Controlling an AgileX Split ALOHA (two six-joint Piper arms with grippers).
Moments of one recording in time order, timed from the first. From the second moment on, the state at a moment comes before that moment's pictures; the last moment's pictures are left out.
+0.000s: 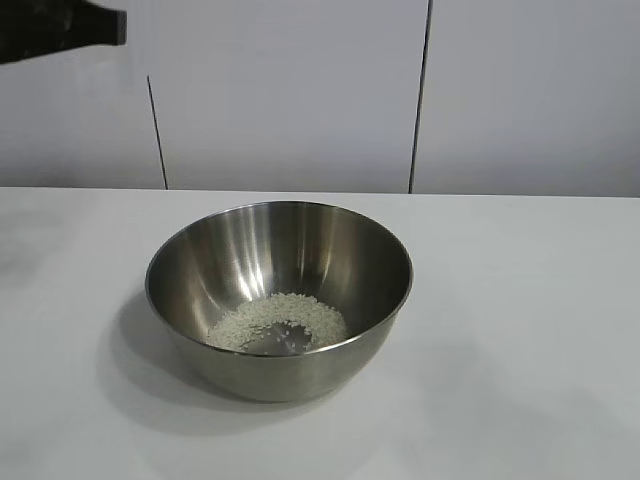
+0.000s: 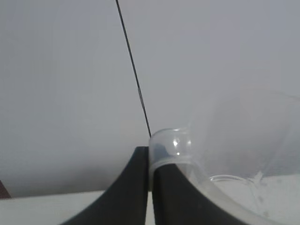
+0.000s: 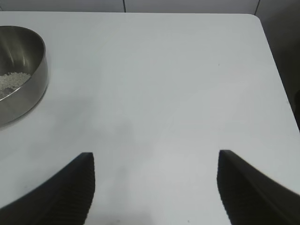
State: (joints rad) left arm -0.57 1.49 -0.63 -0.90 -0.86 0.73; right arm -0.03 -0.02 -0.47 0.01 1.08 -0.08
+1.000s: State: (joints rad) left arm -0.04 2.02 -0.39 0.18 -1.13 -0.09; right arm -0.03 -0.02 -0.47 0.01 1.08 -0.08
